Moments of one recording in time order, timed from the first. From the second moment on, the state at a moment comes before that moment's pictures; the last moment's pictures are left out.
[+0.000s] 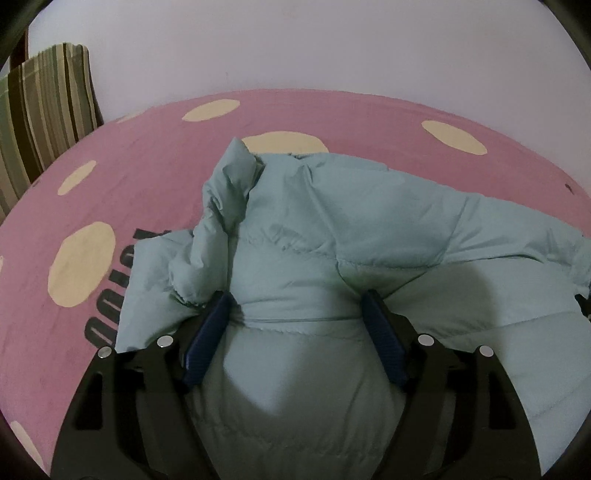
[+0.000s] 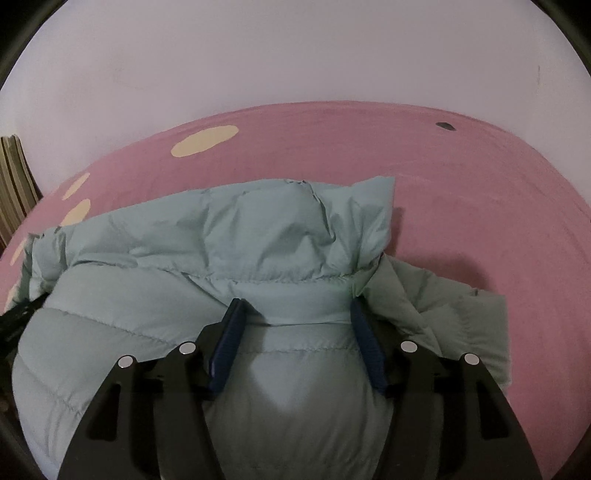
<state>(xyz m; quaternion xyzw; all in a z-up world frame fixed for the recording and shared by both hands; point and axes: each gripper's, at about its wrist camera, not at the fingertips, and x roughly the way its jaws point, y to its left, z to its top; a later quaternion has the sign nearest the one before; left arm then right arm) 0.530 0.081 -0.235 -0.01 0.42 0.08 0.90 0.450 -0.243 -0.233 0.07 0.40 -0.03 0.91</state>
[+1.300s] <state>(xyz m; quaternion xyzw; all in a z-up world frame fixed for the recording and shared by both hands) 0.448 0.160 -0.213 -0.16 0.44 0.03 0.88 0.385 -0.276 -0.231 0.15 0.42 -0.02 0.89</state>
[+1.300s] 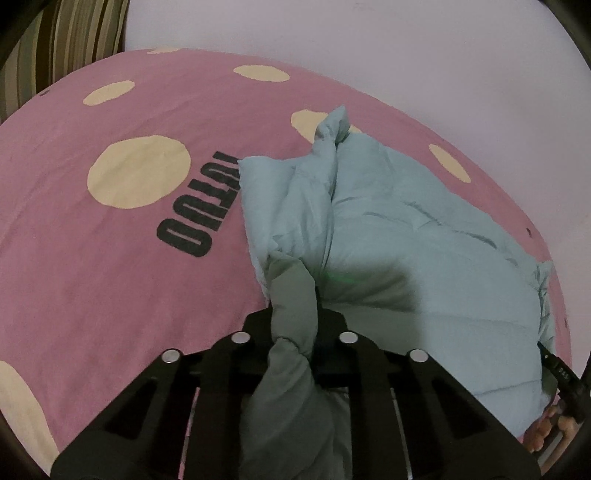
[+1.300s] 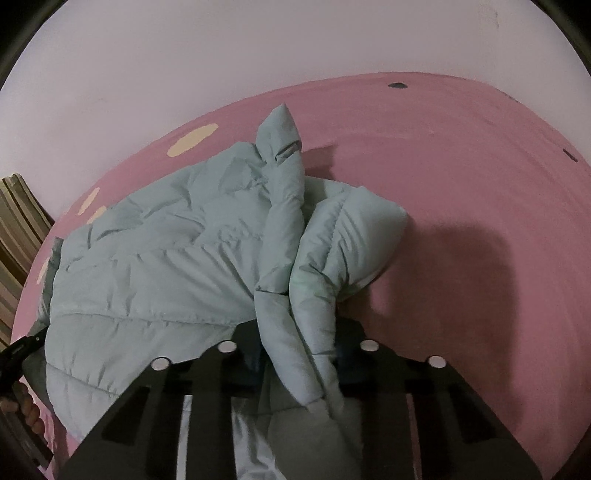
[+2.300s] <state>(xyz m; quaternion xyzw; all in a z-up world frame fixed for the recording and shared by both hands) 0.250 0.179 -0.181 -0.18 0.44 0.04 0.88 0.205 -0.274 -0.199 0.20 0.42 0.02 0.89</state>
